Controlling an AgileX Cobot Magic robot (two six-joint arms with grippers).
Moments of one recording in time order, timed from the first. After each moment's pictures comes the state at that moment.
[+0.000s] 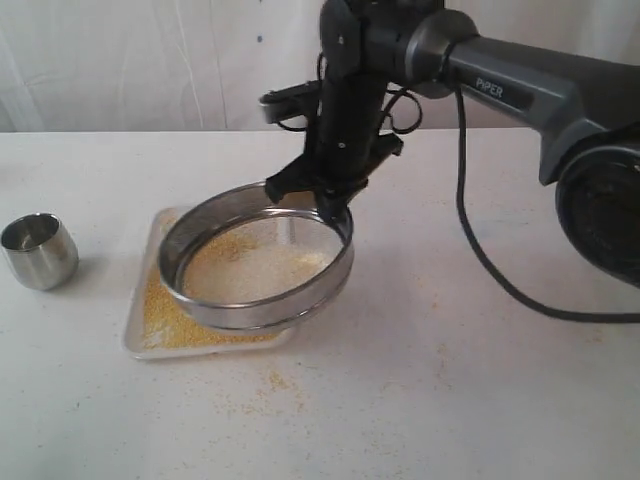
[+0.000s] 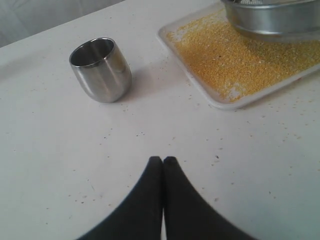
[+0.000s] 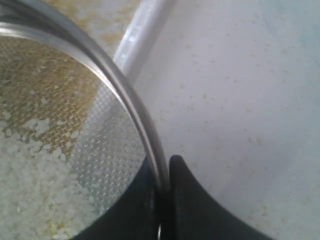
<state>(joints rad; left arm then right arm) -0.13 0.00 0.02 0.12 0.43 0.11 0.51 2.26 -2.08 0.08 1.22 -0.09</state>
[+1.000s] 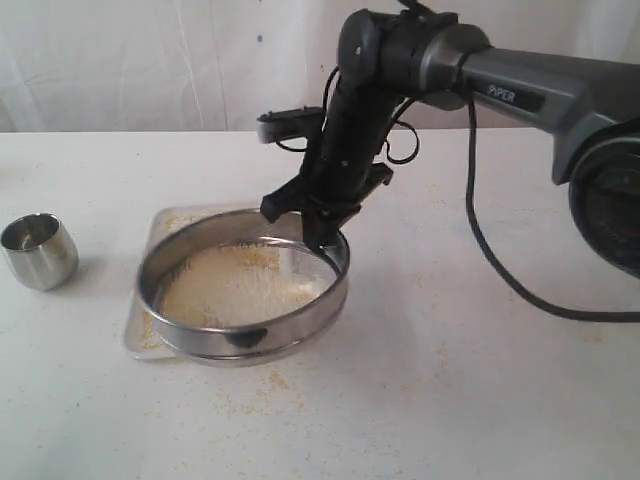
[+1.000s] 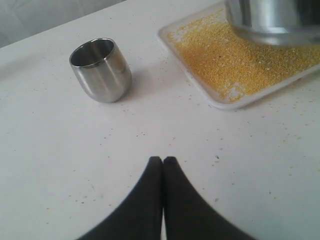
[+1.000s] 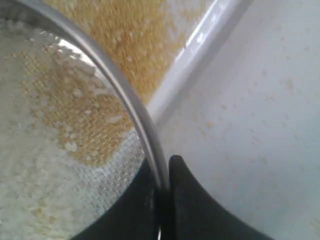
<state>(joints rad) -0.13 0.00 0.02 0.12 0.43 0.11 0.50 2.25 -1.99 0.22 1.23 -0.22</state>
